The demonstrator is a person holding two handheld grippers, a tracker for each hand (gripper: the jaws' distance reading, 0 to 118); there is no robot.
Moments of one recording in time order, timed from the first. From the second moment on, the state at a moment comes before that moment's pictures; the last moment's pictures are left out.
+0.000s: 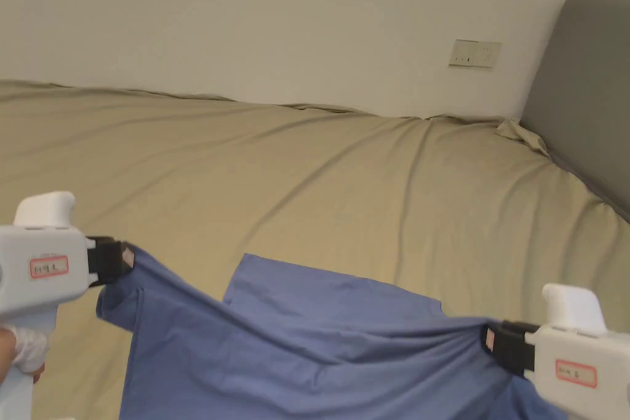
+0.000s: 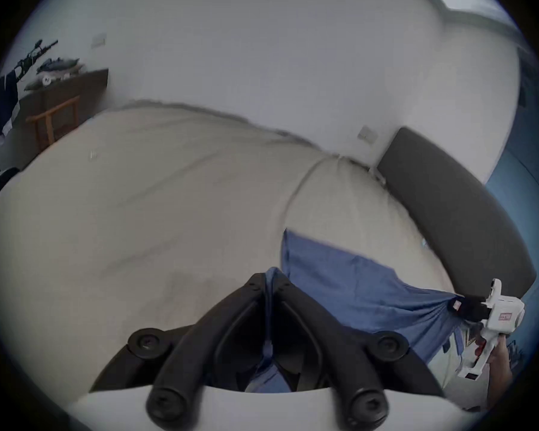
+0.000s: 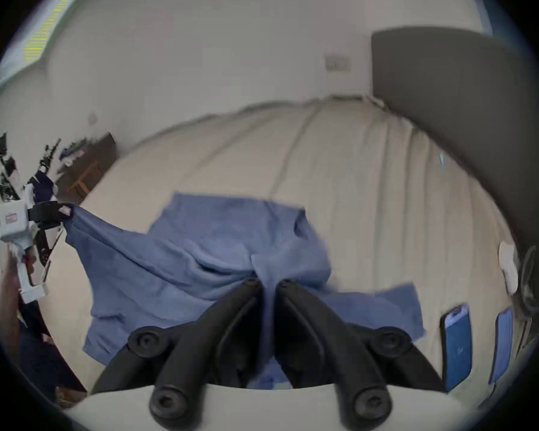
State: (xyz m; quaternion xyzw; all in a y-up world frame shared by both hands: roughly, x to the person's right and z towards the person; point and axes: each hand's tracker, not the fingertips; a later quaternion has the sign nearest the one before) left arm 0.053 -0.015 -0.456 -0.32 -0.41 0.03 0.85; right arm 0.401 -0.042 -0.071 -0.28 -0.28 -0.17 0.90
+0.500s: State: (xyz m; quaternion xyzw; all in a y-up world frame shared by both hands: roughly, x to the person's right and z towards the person) left arm 0.020 0.145 -0.503 -0.17 -0.40 0.05 0.90; right arm 0.457 0.118 -0.131 -0.13 -0.28 -0.09 0.95
